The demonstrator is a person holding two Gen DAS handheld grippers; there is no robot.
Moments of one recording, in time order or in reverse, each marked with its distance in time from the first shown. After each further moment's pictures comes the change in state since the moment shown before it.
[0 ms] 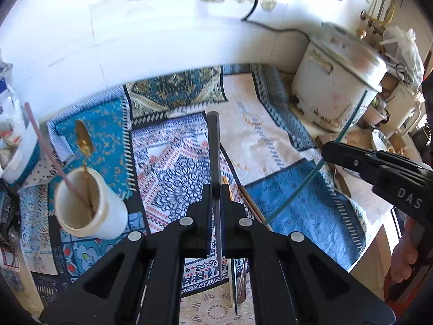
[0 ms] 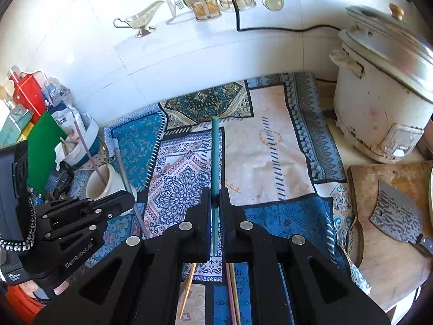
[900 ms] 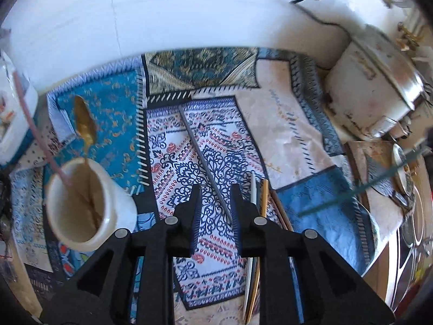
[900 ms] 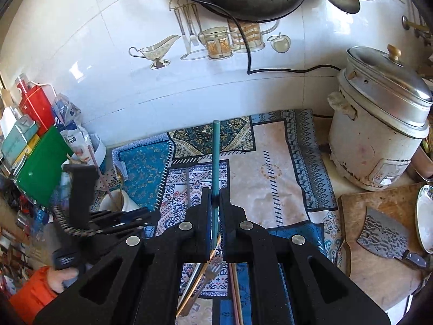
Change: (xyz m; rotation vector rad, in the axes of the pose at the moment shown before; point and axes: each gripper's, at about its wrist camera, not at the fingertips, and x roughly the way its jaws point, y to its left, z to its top) left arm 0.066 0.042 0.017 -0.140 0.145 0.044; right arm -0.032 0.015 0.022 -0.020 -0.110 -0.031
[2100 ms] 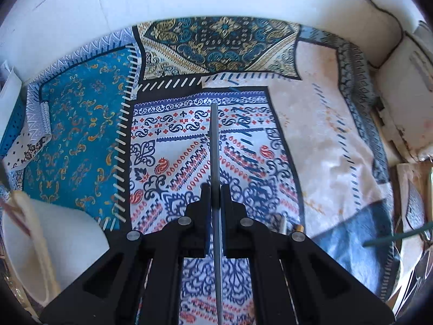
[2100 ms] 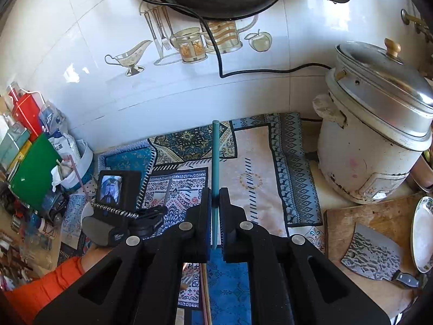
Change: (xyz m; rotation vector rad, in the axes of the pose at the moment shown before) left arm 0.083 -0.004 0.022 -0.051 0.035 0.107; right arm 0.015 -0.036 0.021 -0.010 0.007 0.021
